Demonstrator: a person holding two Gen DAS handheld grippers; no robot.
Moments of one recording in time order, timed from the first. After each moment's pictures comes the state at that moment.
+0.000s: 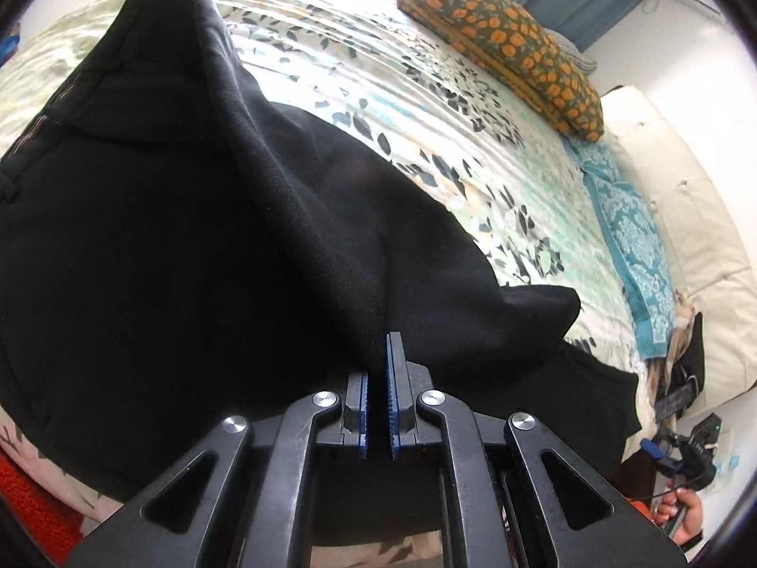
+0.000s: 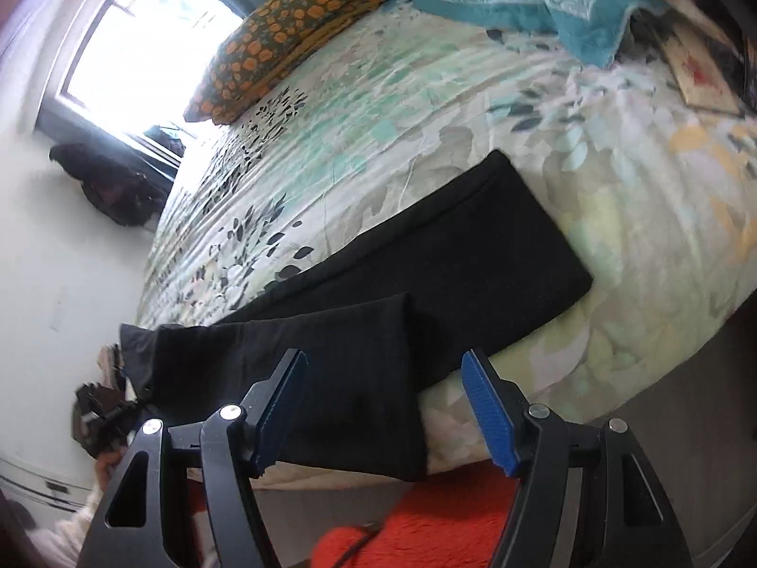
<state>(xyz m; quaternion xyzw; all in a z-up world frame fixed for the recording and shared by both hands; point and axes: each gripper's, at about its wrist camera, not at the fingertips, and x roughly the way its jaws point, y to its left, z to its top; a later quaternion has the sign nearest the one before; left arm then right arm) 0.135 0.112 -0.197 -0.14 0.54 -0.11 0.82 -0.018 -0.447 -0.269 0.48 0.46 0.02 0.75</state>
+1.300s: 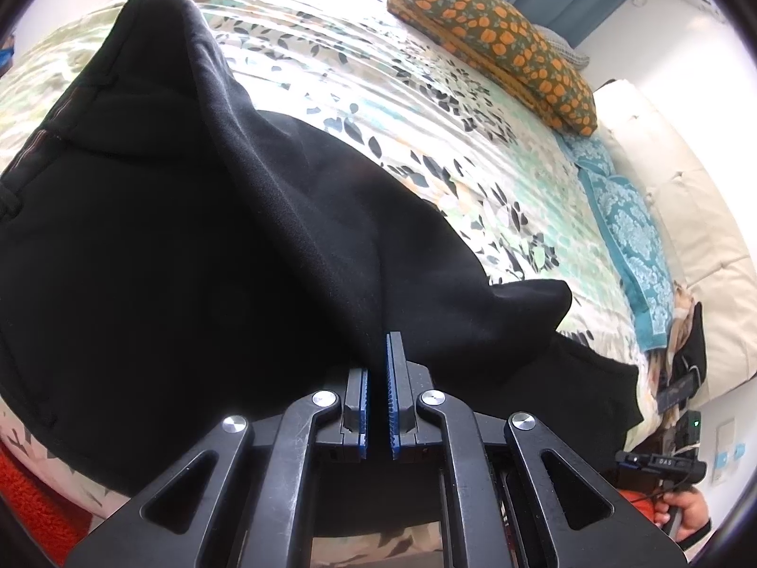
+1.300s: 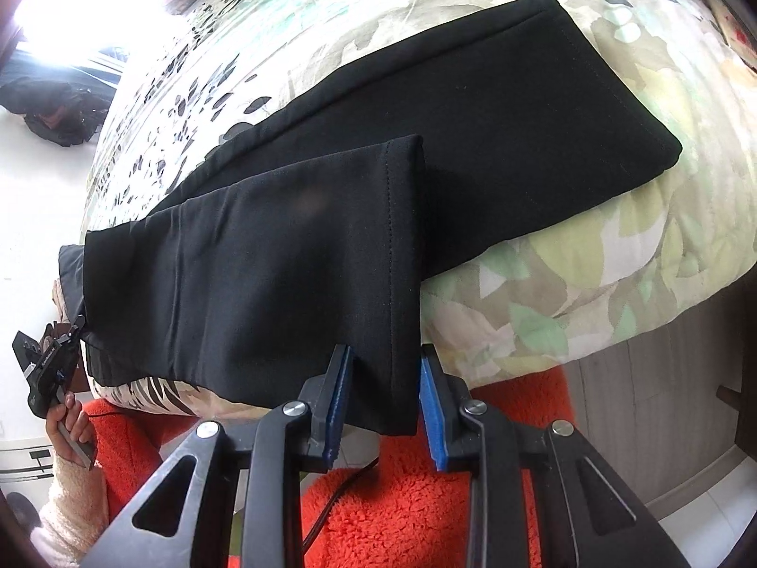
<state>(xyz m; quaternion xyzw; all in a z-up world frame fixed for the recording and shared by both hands) 0.127 0.108 -0.189 -0.12 0.54 -0.11 0.83 0.006 -0.379 -0.301 0.39 0.62 0.04 0.68</state>
